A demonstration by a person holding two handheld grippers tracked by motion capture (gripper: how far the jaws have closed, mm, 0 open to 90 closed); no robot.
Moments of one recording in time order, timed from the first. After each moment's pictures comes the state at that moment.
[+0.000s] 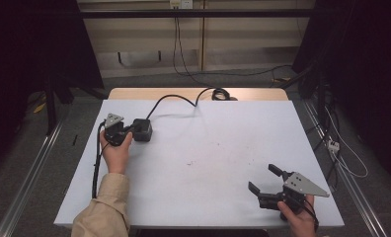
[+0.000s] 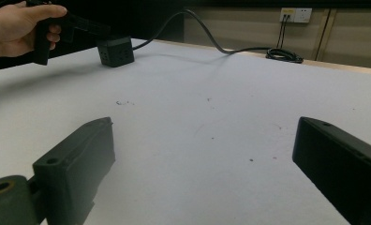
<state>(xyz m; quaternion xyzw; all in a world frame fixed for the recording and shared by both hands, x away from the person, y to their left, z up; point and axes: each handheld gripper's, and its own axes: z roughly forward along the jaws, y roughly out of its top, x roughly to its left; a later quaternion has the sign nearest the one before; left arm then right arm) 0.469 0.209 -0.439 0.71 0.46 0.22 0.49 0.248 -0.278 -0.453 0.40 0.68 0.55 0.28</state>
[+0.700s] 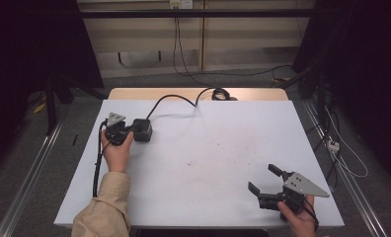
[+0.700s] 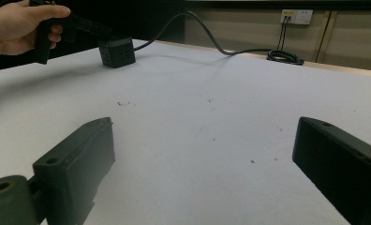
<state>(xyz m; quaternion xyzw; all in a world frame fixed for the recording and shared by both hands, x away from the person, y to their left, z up) 0.469 0.204 -0.436 0.71 0.47 0.22 0.48 0.247 -0.278 -0.452 0.40 0.68 0.55 0.28</state>
